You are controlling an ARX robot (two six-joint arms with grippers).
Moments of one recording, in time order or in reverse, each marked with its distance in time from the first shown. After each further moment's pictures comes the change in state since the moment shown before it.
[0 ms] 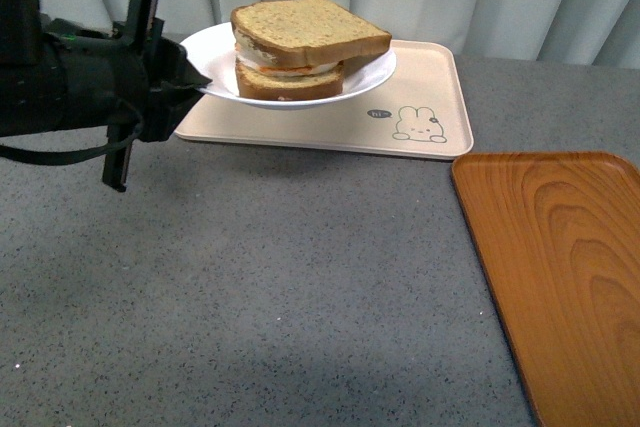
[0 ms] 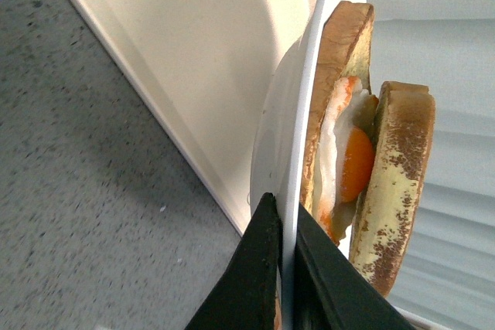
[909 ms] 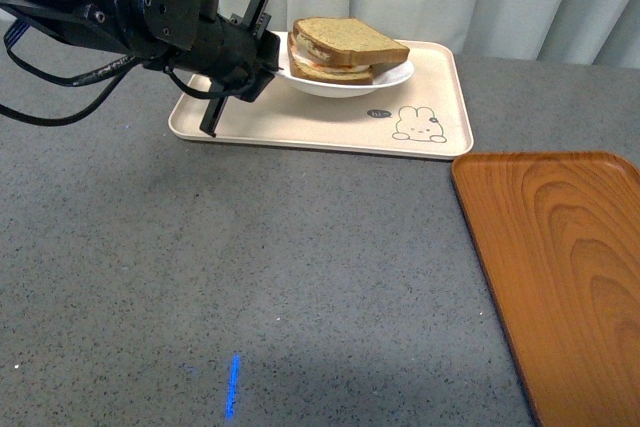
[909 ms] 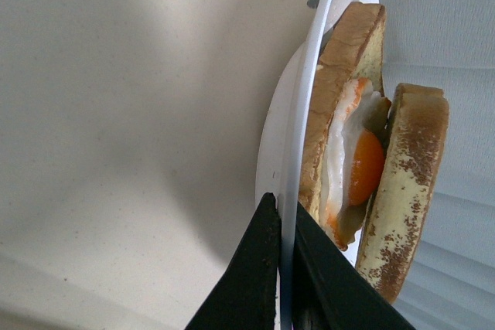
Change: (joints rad) left arm -0.053 0.425 0.754 -0.481 -0.101 0.036; right arm 0.000 0.000 0.000 0.000 0.000 0.000
